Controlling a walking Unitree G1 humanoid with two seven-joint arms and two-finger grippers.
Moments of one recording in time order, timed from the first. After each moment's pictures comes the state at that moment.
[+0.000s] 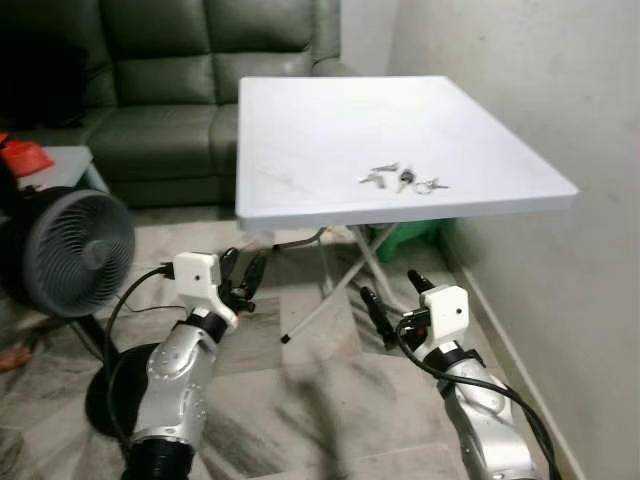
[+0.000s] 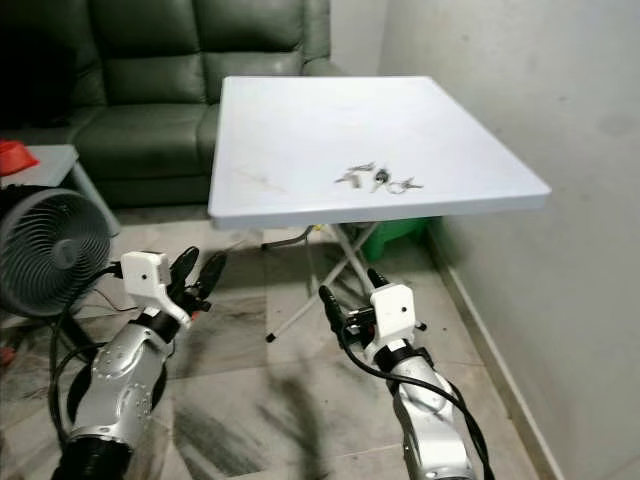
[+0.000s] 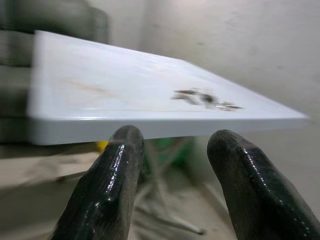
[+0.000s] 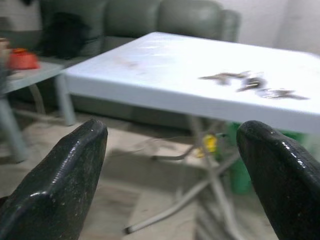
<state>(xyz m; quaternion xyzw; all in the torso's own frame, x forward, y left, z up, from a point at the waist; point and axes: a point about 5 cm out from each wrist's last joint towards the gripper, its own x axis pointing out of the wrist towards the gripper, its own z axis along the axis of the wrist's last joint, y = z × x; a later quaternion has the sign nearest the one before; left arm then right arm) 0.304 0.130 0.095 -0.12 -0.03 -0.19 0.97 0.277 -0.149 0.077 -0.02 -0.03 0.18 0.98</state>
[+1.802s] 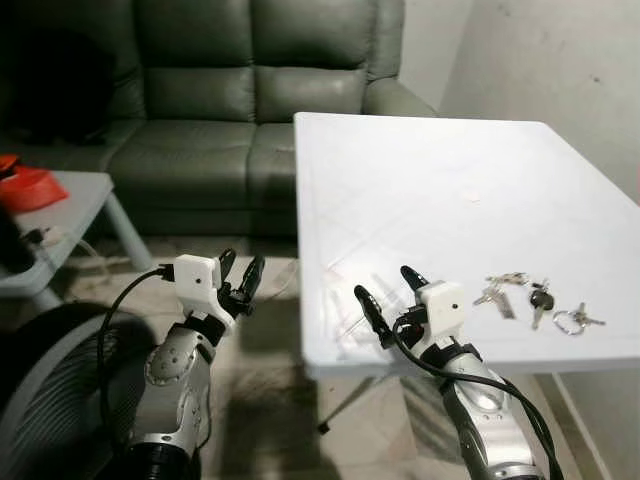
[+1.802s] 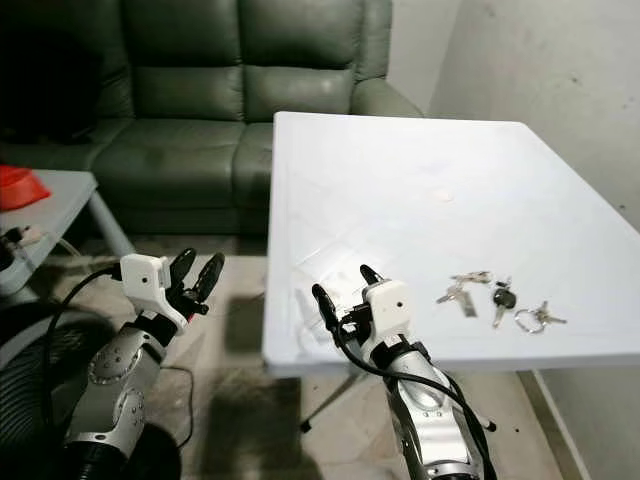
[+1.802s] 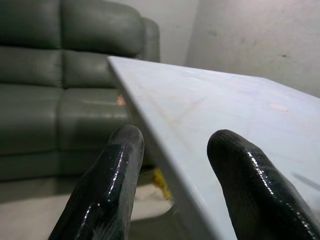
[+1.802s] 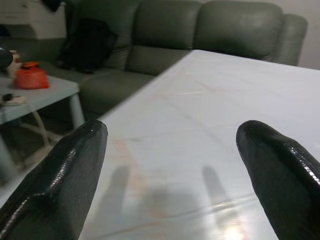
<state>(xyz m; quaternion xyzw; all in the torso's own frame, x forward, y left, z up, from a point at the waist) 0.300 0.142 0.095 -0.08 -0.03 -0.17 0.98 0.278 -0.136 0.083 -0.01 -0.03 0.22 0.98</state>
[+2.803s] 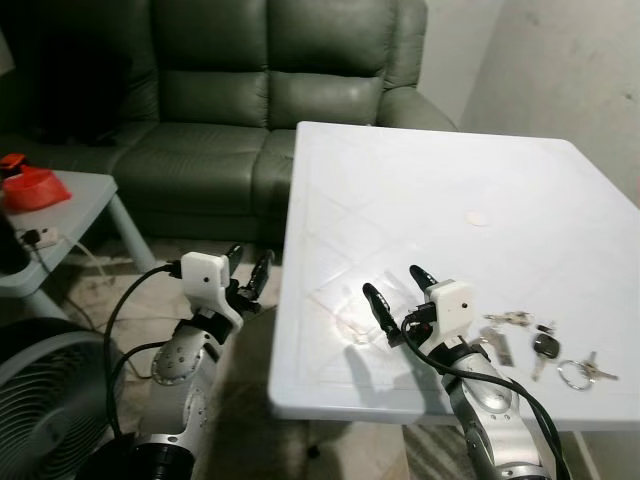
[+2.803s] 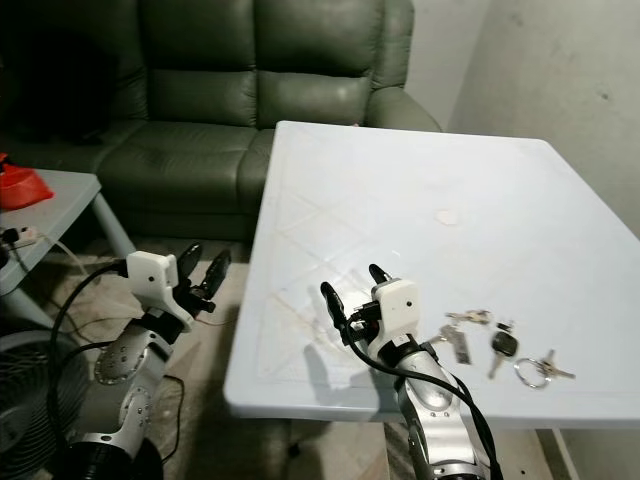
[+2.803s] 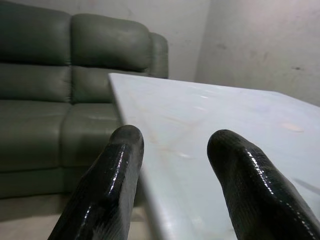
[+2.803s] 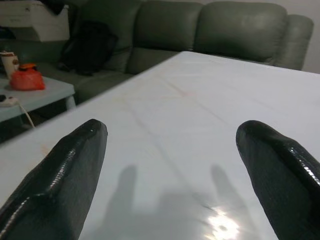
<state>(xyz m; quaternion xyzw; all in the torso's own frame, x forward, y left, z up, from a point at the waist) 0.300 0.139 0.104 -0.07 -0.06 -0.17 0.98 0.280 -0.140 0.085 -0.01 -0.04 0.21 0.98</state>
